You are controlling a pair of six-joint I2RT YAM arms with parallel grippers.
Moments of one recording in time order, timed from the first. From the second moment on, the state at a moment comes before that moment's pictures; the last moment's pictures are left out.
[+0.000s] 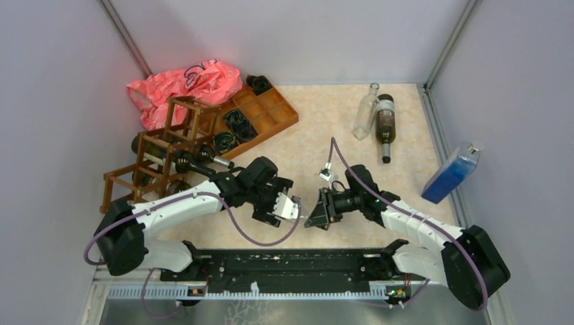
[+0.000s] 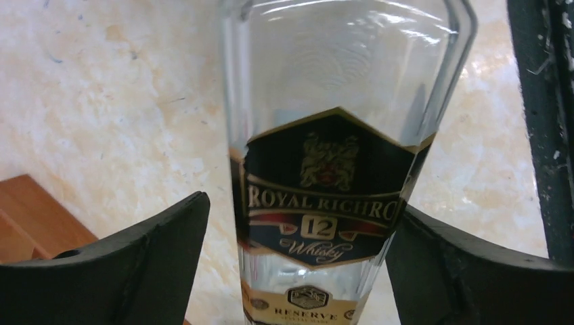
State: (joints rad) left arm -0.92 1.35 0.89 -0.54 0.27 1.04; right arm 0.59 1.07 0.44 -0.07 -0.88 0.61
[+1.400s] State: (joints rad) left arm -0.92 0.89 0.90 -0.30 0.22 0.28; right arm 0.59 0.97 0.27 0.39 -0.76 0.99
